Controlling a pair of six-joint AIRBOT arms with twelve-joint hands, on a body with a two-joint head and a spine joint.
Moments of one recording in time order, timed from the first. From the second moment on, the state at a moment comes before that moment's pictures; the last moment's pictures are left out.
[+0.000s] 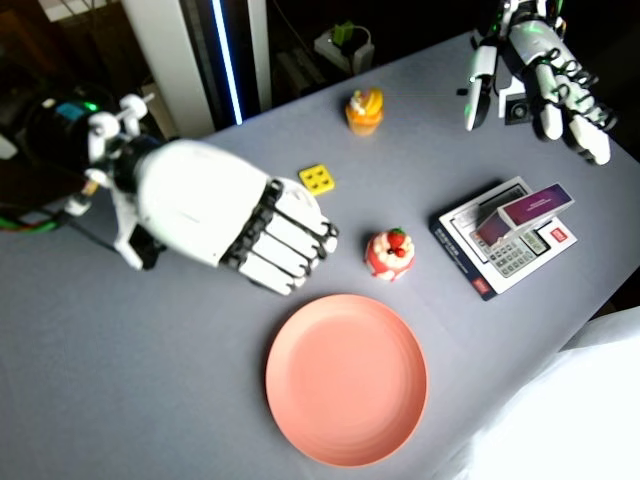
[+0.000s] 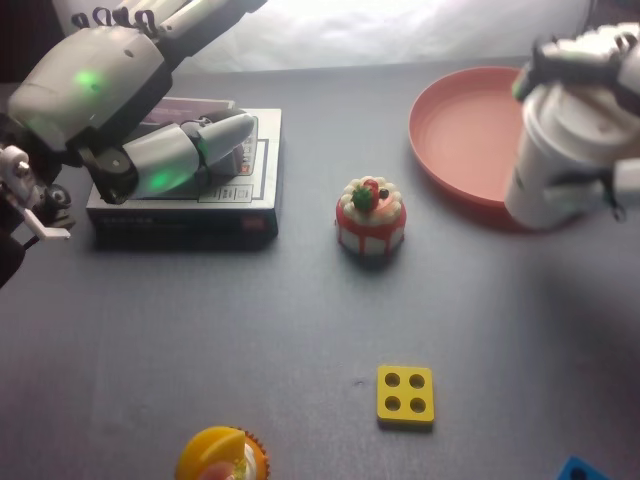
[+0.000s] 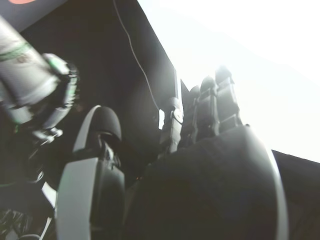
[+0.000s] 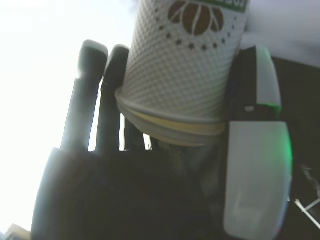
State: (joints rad) left arm 0.80 -0.89 1.22 -0.07 -1.04 0.68; right arm -0.77 -0.91 1.14 0.09 0.69 -0.84
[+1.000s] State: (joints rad) left arm 0.84 -0.91 1.24 -0.06 -1.12 0.61; right arm -0.58 -1.19 1.53 0.40 0.32 -0.99
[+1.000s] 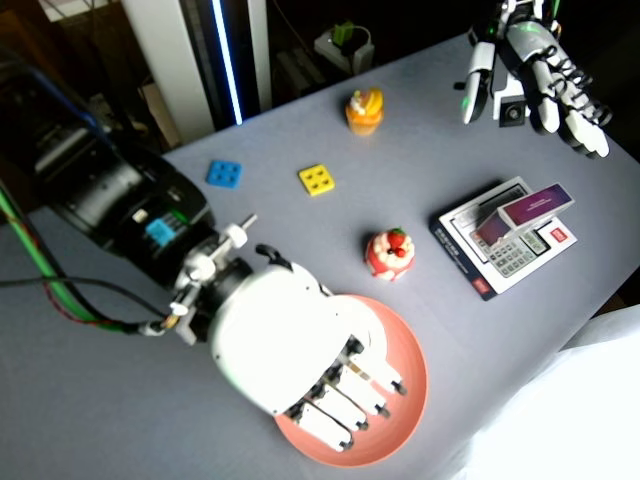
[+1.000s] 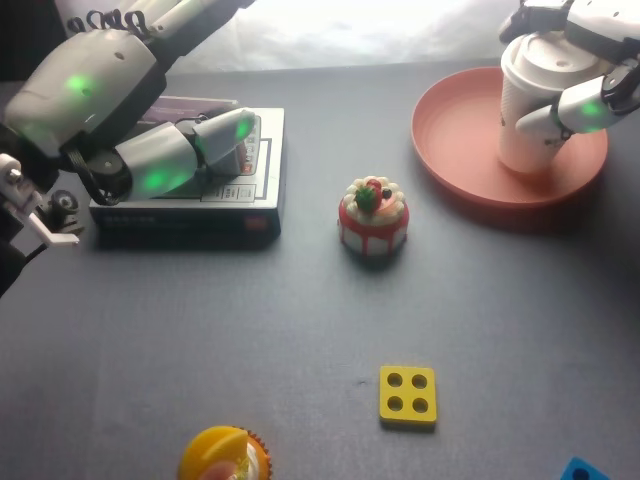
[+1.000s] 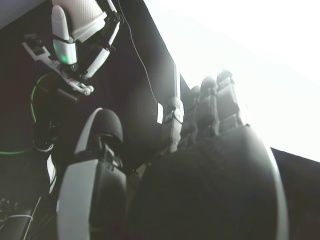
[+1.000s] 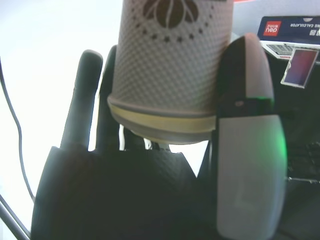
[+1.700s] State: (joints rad) left arm 0.87 -0.91 1.23 -0.09 -1.14 0.60; right arm -0.59 -1.18 1.50 0.42 0.32 -0.99
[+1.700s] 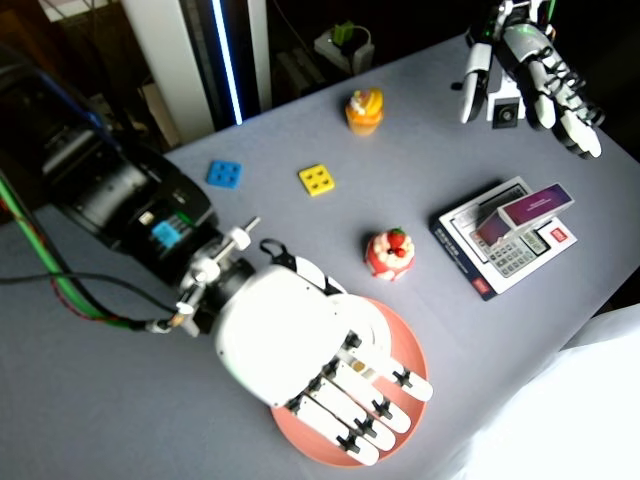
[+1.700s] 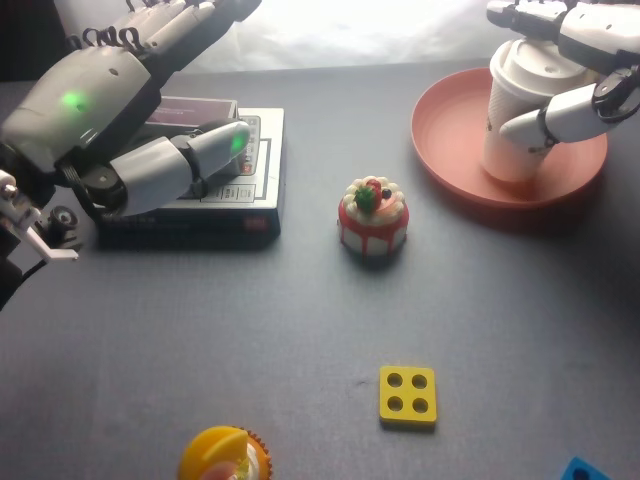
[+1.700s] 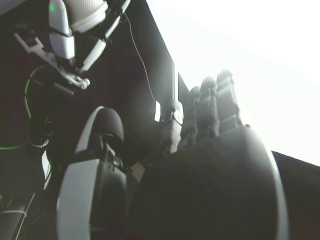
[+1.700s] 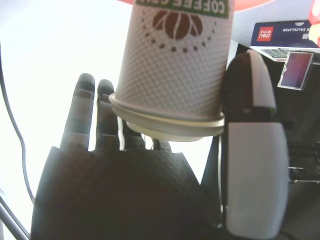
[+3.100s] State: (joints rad) left arm 0.90 -0.89 1.20 -0.12 -1.19 0.60; right arm -0.65 -0.95 1.19 0.35 0.57 -1.04
